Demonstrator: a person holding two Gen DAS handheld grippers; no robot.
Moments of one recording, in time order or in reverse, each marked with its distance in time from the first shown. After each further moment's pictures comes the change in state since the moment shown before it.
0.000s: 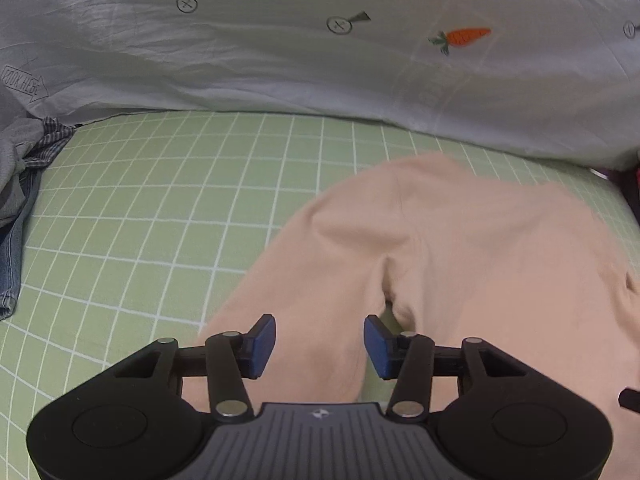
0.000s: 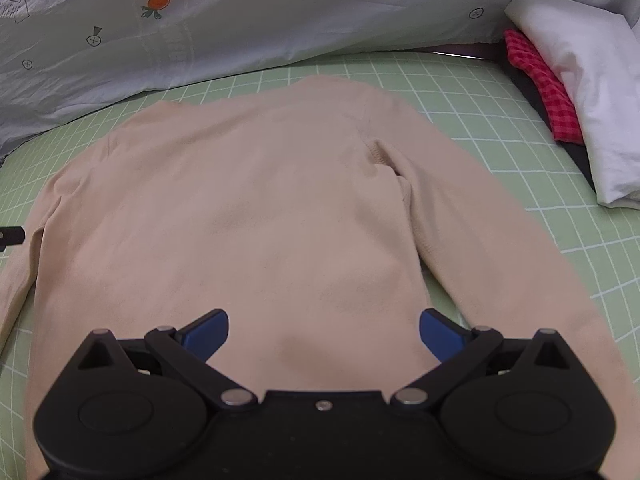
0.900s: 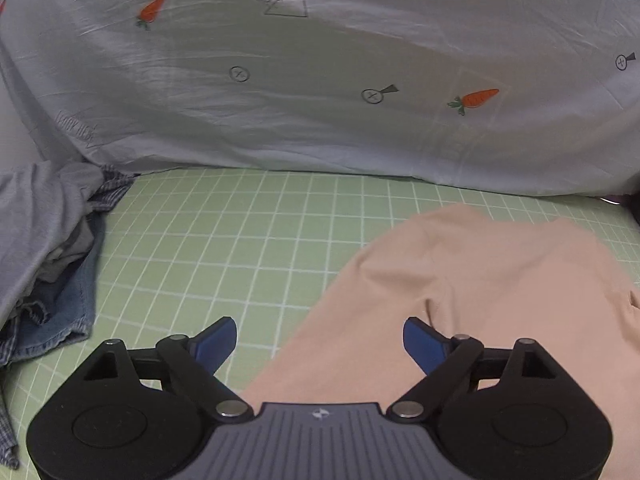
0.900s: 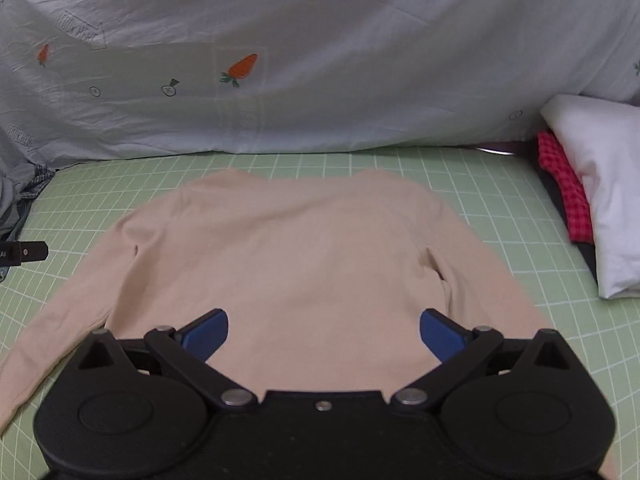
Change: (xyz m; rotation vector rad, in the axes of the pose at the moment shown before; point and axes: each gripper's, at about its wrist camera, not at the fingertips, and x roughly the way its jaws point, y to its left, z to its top) left arm -0.076 0.019 -0.019 0.034 -0.100 0.119; right arm -0.067 0.045 0.019 -0.127 -0.188 0.066
